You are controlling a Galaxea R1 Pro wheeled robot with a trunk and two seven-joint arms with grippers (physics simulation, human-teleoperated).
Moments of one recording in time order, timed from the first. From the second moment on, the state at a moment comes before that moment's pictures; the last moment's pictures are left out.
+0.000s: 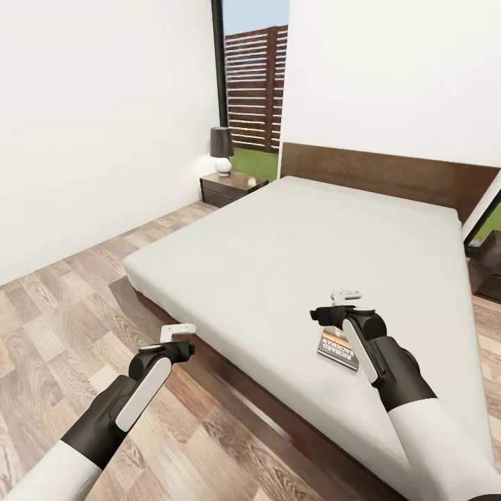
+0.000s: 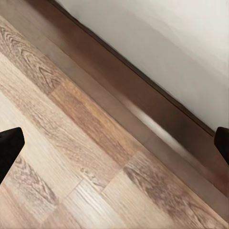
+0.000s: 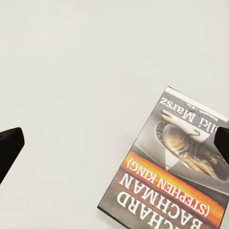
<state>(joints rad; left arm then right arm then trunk) -0.58 0.15 -0.43 -1.28 0.72 0.70 0.67 -0.74 -0.09 0.17 -1.18 -0.20 0.81 -0.12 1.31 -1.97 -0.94</state>
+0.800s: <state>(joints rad) -0.48 0.20 -0.41 -1.46 0.72 0.70 0.67 -0.80 -0.13 0.03 -0.99 -0.19 0.86 -0.12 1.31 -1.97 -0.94</state>
